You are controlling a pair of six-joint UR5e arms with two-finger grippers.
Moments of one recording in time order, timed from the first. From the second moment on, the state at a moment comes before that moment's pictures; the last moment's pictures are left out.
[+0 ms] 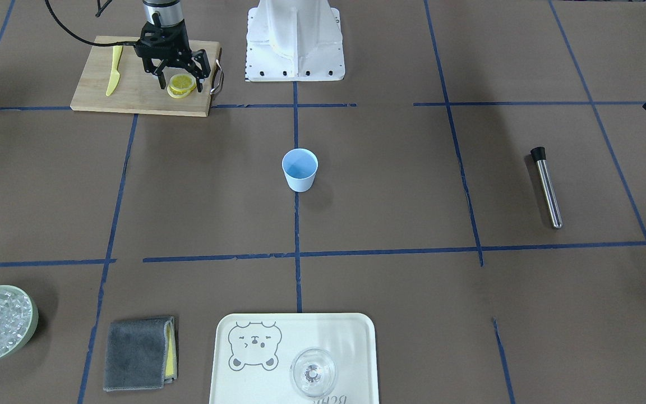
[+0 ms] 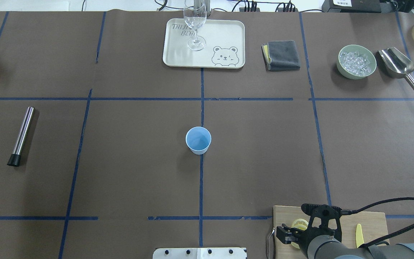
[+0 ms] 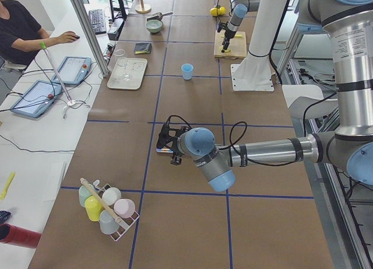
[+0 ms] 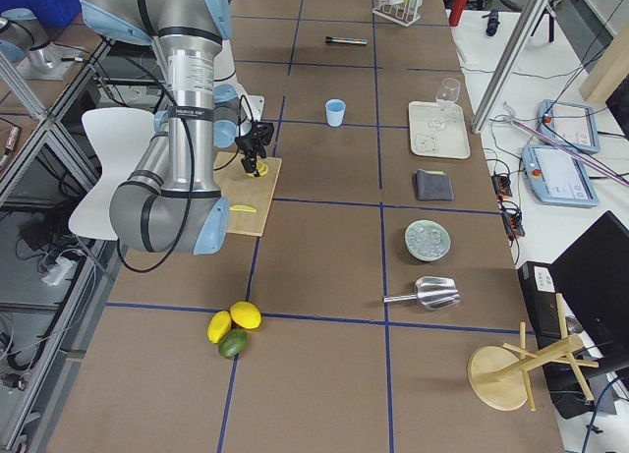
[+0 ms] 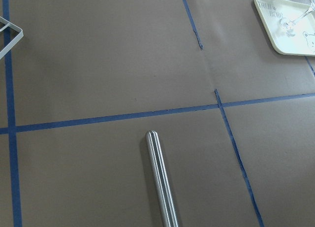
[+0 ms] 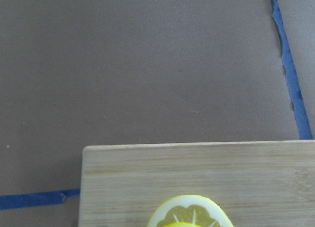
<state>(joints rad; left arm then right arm) -1.48 -1.35 -1.63 -2.68 -2.63 -0.65 -0.07 -1.62 2.18 -1.43 1.26 1.74</state>
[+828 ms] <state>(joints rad) -1.48 -1.35 -1.63 -2.68 -2.63 -0.65 -0.08 -1.62 2.18 -1.44 1.26 1.74</state>
